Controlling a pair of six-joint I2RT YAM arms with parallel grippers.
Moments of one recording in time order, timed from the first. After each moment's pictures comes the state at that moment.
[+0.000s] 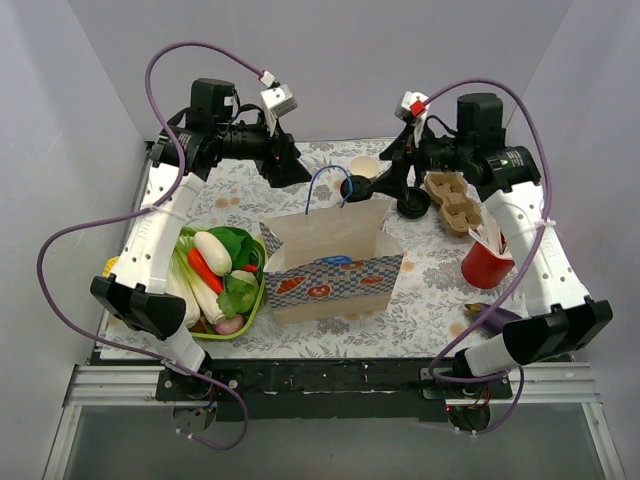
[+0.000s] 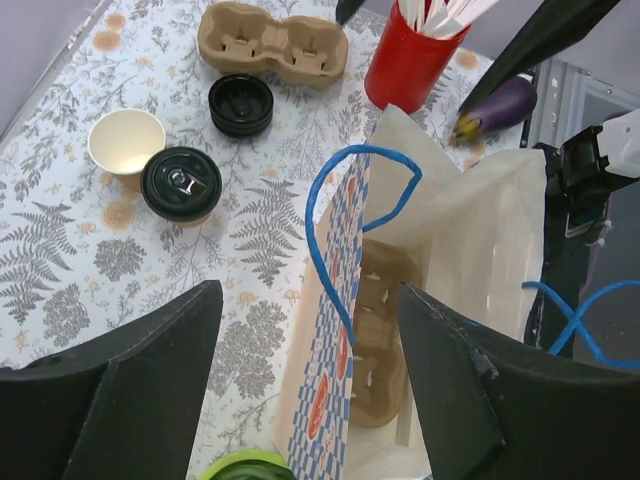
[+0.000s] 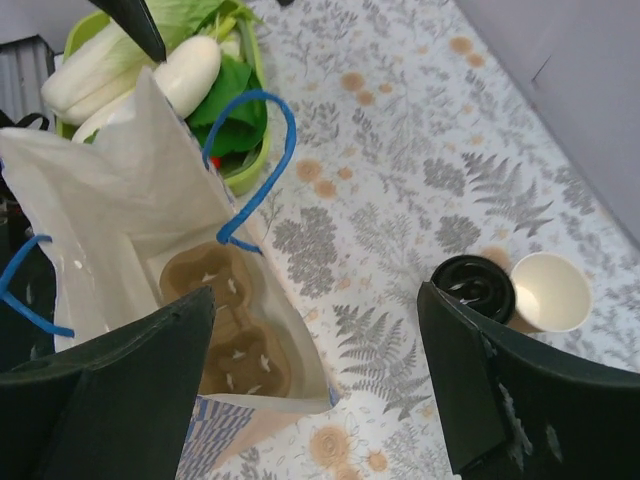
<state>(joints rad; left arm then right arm) -0.36 1.67 2.08 -1.00 0.85 0.32 0.29 1.44 1.73 -0.73 -0.90 -0.35</state>
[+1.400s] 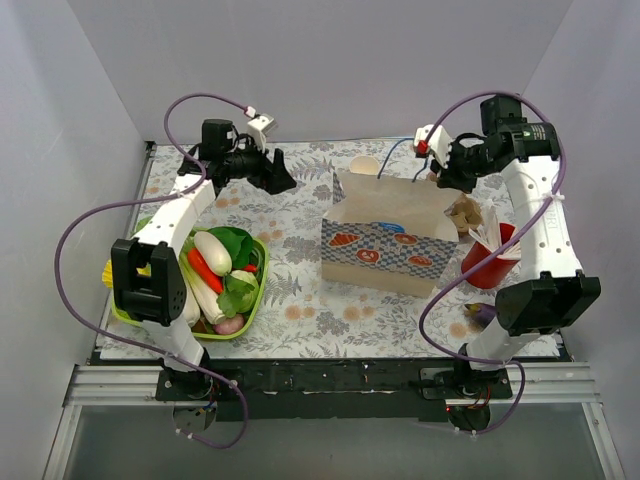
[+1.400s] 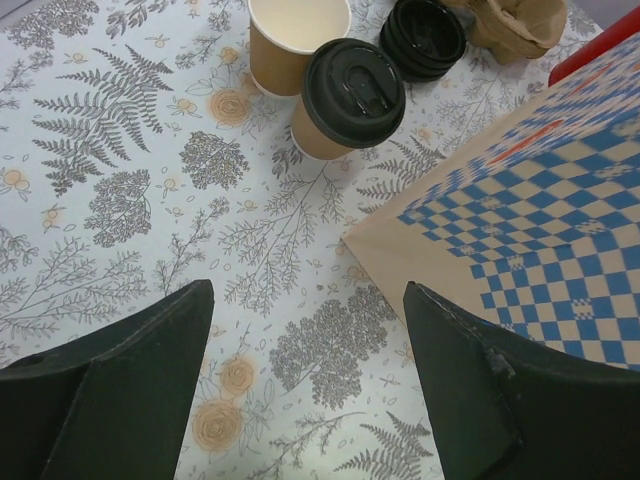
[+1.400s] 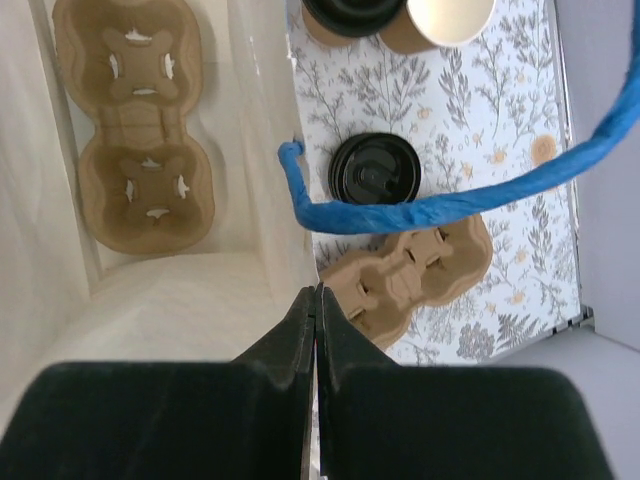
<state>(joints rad) -0.20 1.71 1.52 -0.37 0.73 0.12 0.11 1.63 1.94 -1.35 -0.53 -1.17</state>
